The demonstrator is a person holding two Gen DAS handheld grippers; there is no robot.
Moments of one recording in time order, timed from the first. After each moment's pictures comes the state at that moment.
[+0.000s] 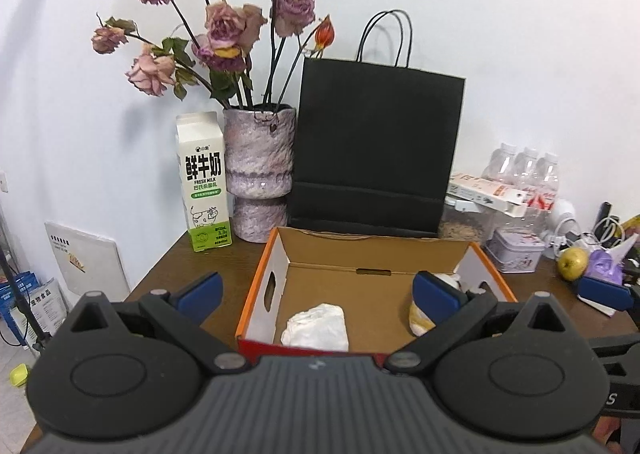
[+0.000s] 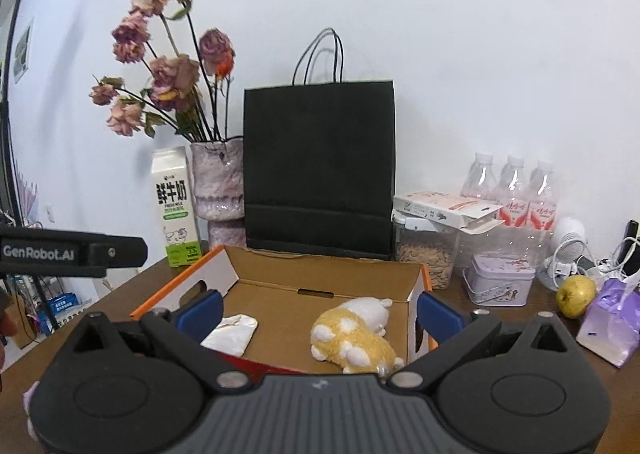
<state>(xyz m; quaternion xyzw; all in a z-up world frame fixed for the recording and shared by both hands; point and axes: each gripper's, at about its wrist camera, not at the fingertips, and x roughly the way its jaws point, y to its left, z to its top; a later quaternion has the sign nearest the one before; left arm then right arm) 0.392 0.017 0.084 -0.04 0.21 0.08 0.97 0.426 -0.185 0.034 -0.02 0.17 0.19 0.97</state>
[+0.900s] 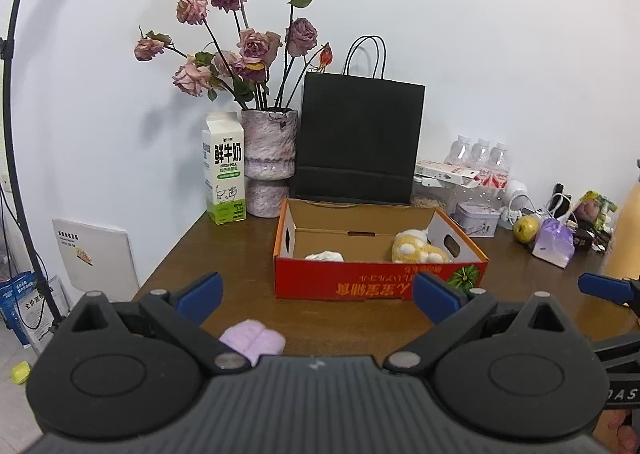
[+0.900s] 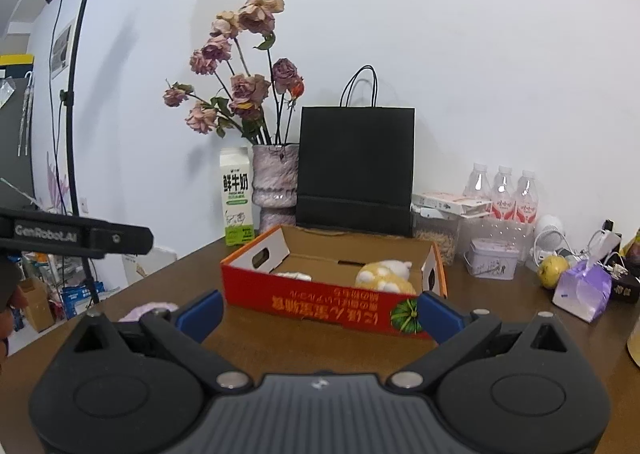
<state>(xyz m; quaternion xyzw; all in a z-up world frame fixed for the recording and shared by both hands) 0.227 0.039 0.075 -0.04 0.19 0.04 0.98 0.248 -0.191 0.025 -0.04 0.15 0.21 0.97</state>
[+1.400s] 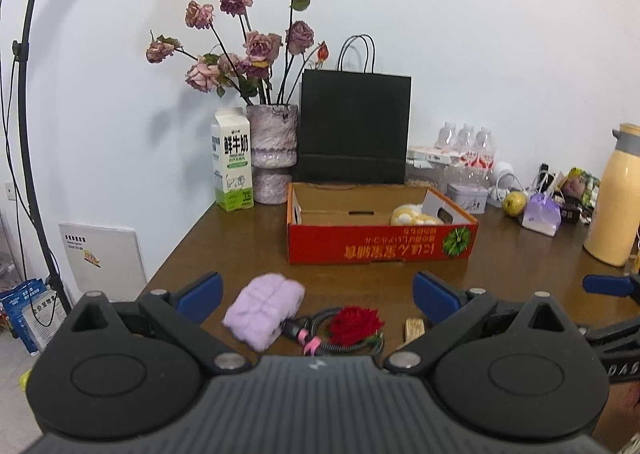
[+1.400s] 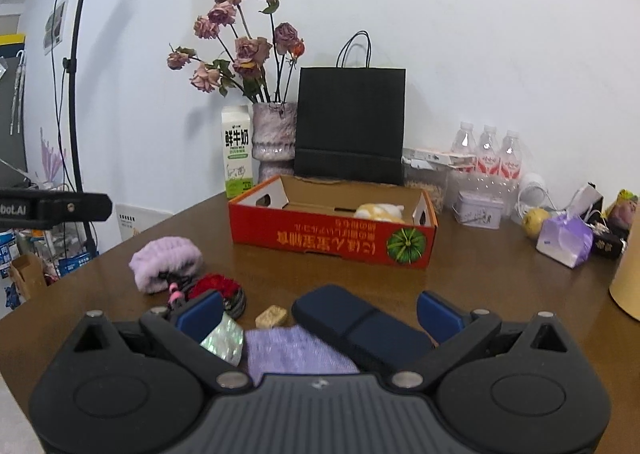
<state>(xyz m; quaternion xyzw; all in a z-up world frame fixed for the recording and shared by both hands) 0.155 0.051 0.043 -0.01 0.18 0.03 0.98 0.188 -0.199 -0.011 -0.04 0.19 0.19 0.96</state>
